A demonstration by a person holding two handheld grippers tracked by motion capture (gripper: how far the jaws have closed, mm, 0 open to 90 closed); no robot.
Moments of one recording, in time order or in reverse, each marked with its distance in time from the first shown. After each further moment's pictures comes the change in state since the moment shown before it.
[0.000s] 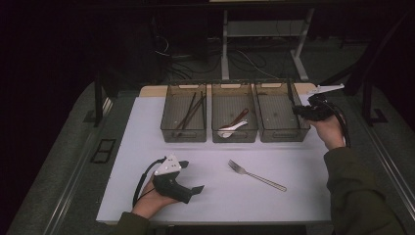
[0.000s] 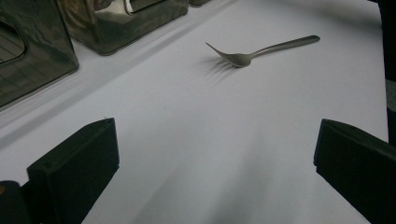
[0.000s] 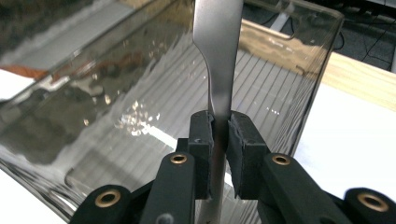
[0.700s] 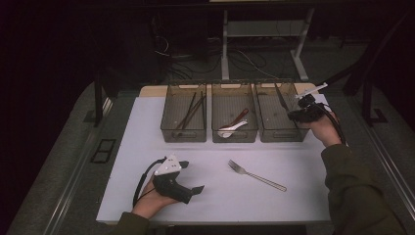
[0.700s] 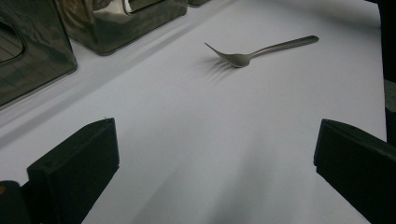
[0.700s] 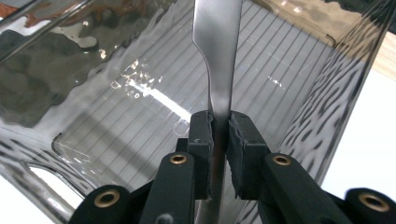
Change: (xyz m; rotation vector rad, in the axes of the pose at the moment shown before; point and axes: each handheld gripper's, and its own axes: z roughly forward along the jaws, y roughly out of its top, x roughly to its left) left arm 0.000 0.000 0.000 0.000 -0.003 -0.001; right arm 0.008 0.005 0.022 0.176 0.003 -0.086
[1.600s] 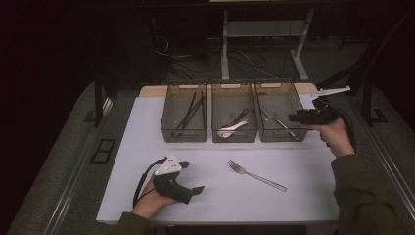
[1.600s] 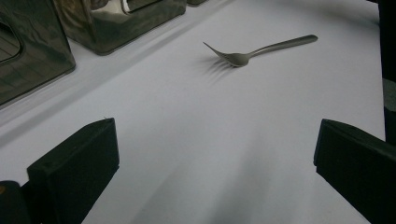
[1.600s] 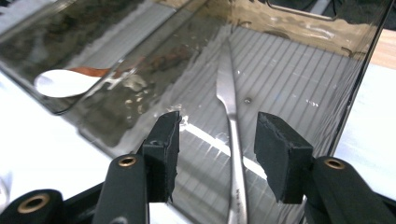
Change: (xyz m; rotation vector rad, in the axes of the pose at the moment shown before) left arm -0.001 0.000 0.001 0.002 -0.001 -0.001; right arm 0.000 -0.021 -0.039 -0.185 0.163 0.158
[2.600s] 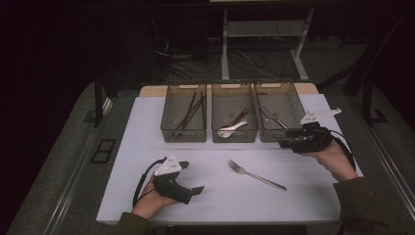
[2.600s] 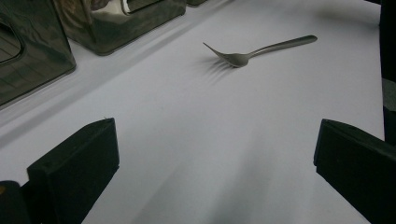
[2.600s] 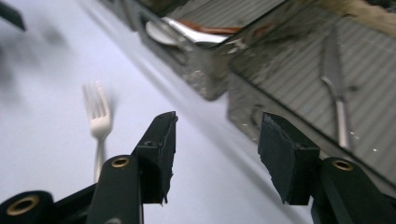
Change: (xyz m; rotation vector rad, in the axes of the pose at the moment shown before) left arm 0.000 0.000 -0.001 -0.006 -0.001 -0.003; right arm 0.078 -0.035 -0.018 0.059 0.133 -0.224
